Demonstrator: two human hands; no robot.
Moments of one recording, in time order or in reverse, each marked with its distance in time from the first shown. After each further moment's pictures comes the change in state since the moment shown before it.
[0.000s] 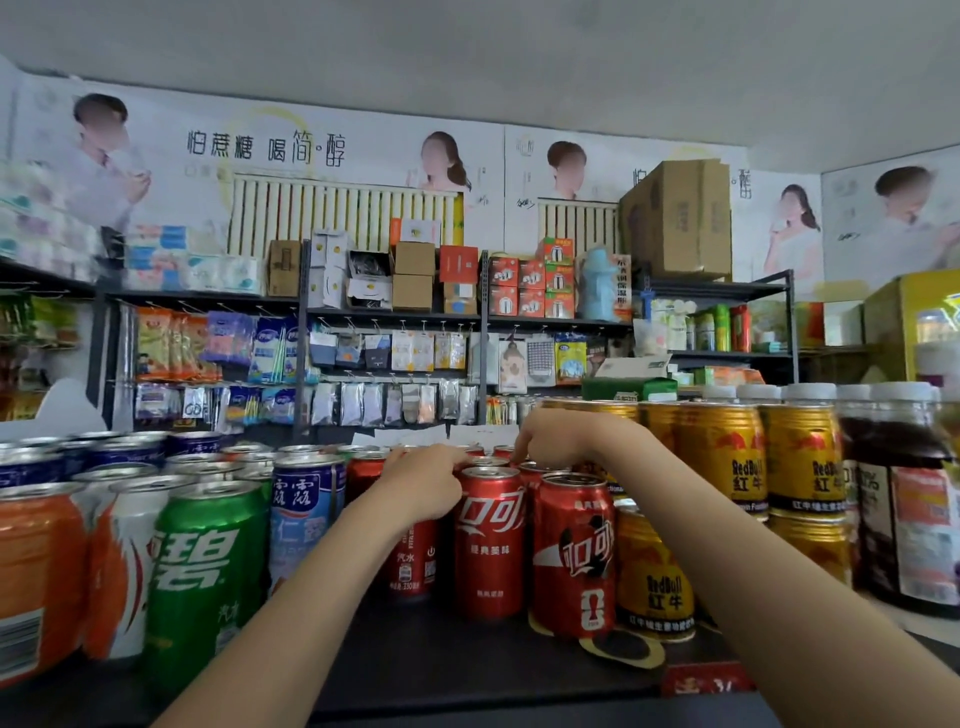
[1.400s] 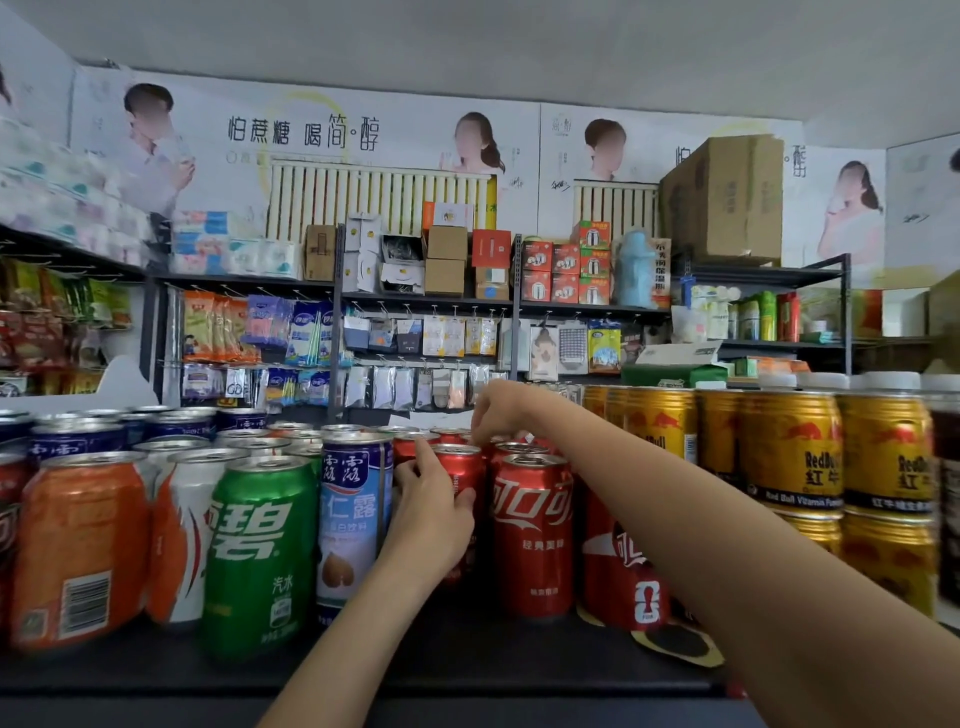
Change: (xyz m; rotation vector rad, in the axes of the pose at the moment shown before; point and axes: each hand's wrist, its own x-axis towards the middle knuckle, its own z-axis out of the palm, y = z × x) left_hand -0.036 -0.023 0.034 -0.417 0.295 -0.275; right_hand 0.082 -0.054 0.017 0.174 0.060 -0.052
